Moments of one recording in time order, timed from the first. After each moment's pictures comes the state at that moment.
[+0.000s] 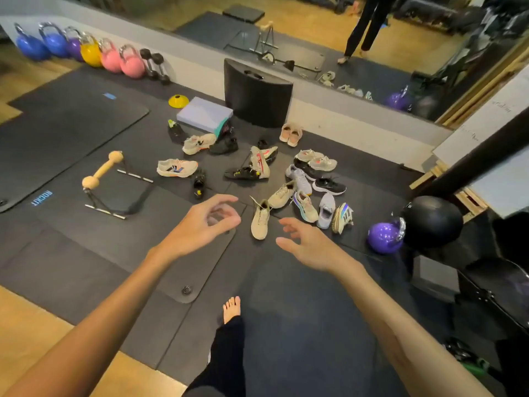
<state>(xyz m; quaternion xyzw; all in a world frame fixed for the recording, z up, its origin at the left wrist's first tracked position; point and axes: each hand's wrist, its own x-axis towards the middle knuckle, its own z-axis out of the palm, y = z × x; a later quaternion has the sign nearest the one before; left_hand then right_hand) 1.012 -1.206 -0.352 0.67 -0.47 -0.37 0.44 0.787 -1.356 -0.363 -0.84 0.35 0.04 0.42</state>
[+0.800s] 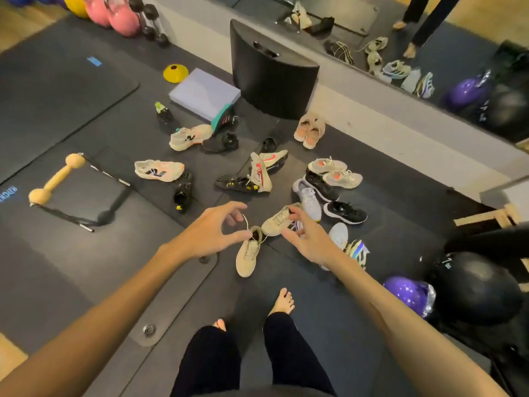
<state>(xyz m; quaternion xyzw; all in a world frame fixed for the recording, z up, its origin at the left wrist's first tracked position) 1.147 -1.624 -0.463 0.74 -0.47 -0.36 0.31 0.949 -1.800 -0.489 -0.79 0.35 0.08 0.50</state>
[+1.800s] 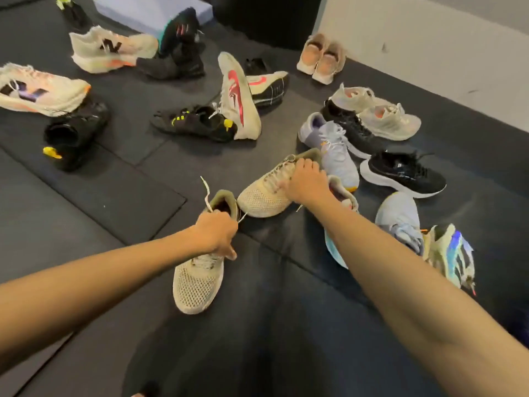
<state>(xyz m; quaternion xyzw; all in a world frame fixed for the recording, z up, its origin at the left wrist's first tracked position) 1.105 -1.775 -1.153 0.79 -0.54 -0.24 -0.19 1.014 -1.977 -1.155 -0.91 0.40 0.06 0.07</state>
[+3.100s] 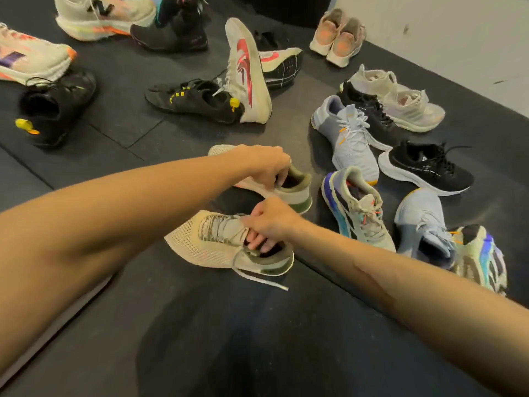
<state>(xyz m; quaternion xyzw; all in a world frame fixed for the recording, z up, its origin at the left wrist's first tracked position) 1.154 -1.903 -1.138 0.68 -0.69 -0.21 -0.12 1.022 -1.869 -1.148 -0.72 0.40 0.19 0.53</state>
